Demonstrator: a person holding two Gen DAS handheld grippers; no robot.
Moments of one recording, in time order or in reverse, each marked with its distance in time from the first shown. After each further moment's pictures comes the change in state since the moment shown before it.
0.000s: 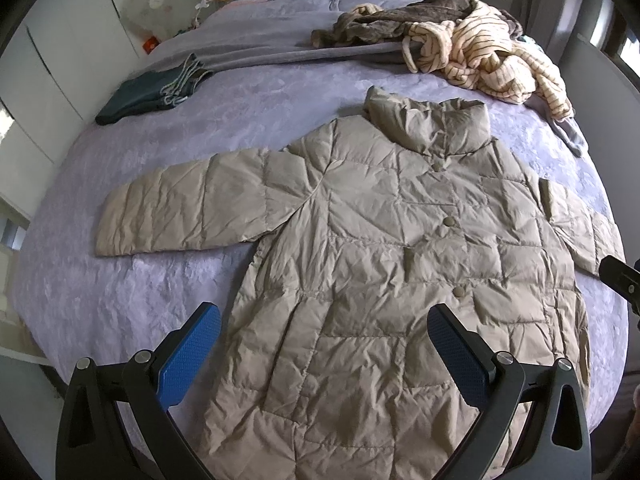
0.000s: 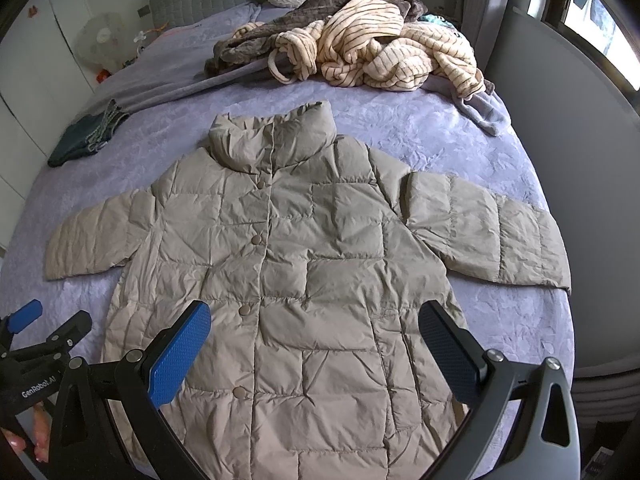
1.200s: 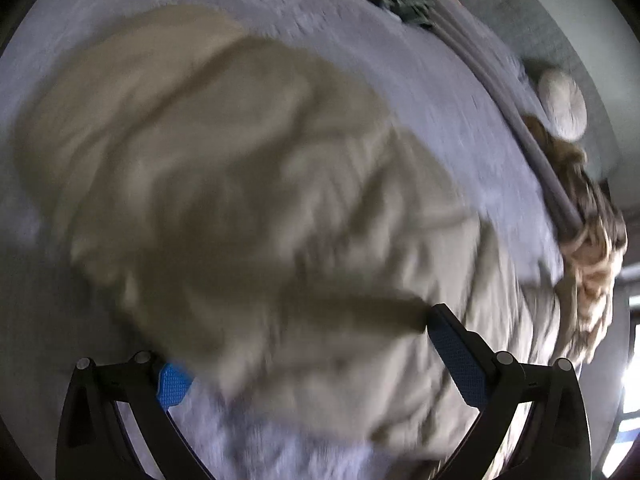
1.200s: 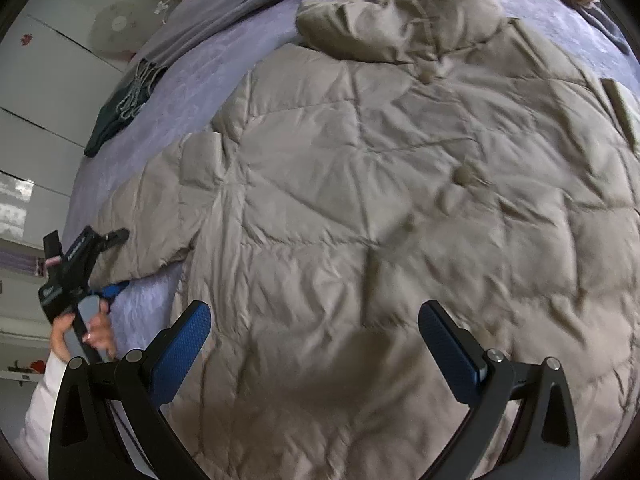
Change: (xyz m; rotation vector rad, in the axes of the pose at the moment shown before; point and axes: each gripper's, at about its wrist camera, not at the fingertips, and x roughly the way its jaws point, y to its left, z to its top) left arm 0.260 0.301 0.047 -0.742 0.045 -0.244; right arm 0.192 0.140 -0.004 0.107 0.196 0.346
